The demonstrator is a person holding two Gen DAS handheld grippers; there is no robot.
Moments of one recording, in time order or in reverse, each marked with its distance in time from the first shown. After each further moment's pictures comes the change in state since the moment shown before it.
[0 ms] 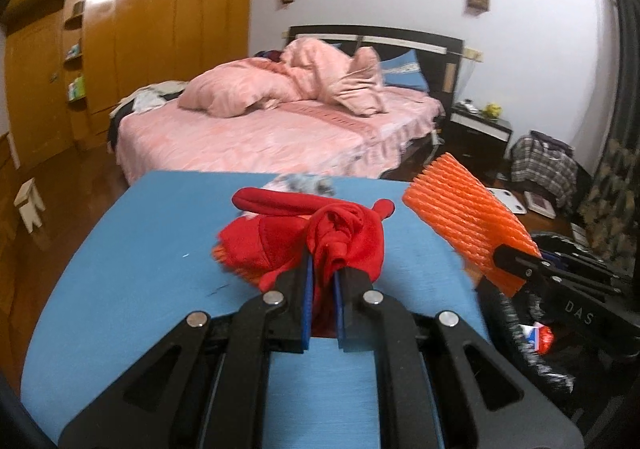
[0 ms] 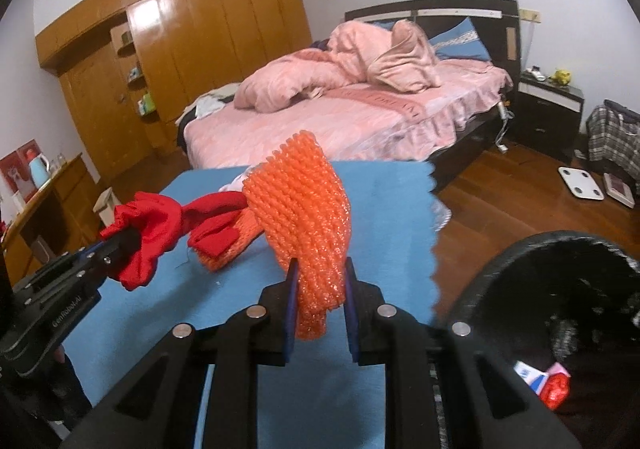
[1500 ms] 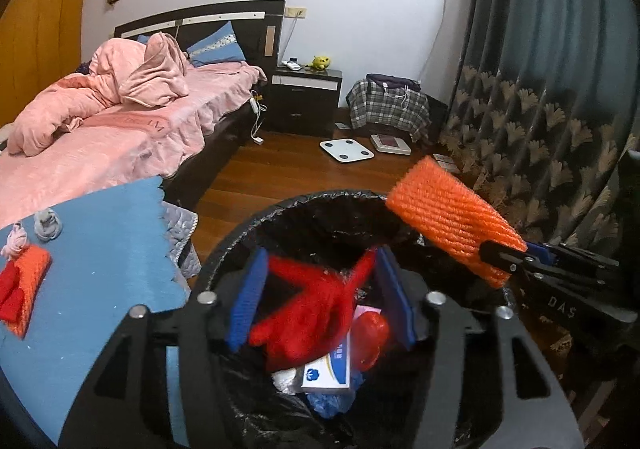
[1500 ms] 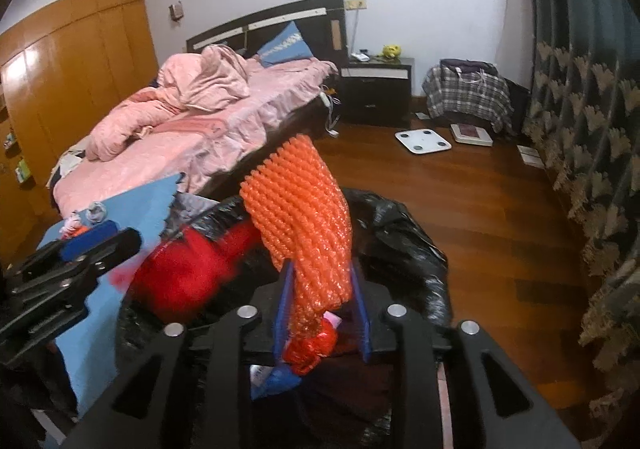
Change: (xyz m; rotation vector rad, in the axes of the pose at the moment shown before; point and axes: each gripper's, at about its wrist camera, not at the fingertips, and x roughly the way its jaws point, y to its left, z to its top) left arm 0.038 -0.248 -0.030 0.271 0.103 -0.508; right arm -0.135 -0.217 -0.069 0.264 -0.030 -0.458
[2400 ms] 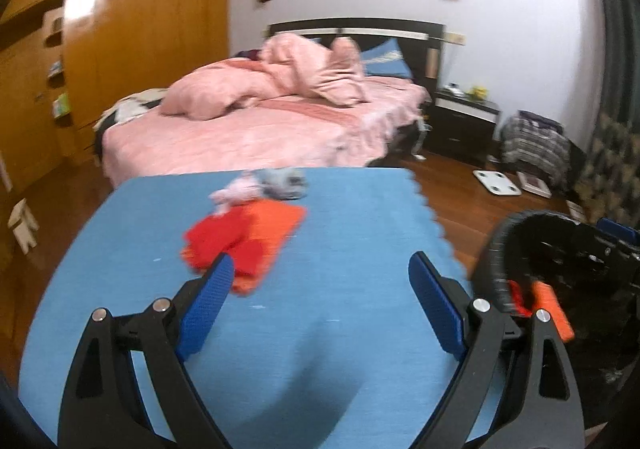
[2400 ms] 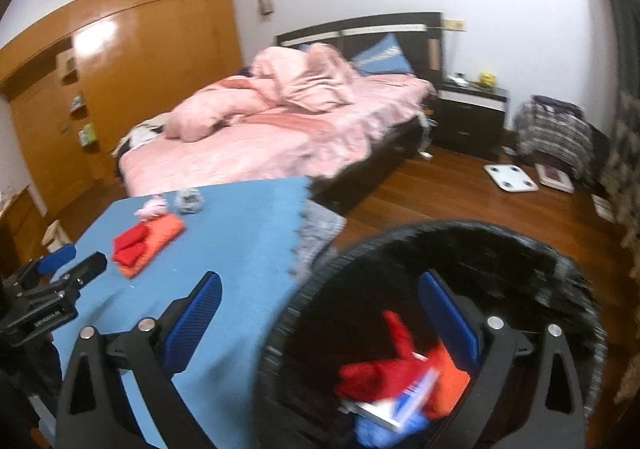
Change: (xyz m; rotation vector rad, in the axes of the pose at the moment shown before) left arm -0.124 0.202 -0.046 -0.220 -0.067 0.510; right arm 0.026 0.192 0.015 -0.200 -0.054 0.292
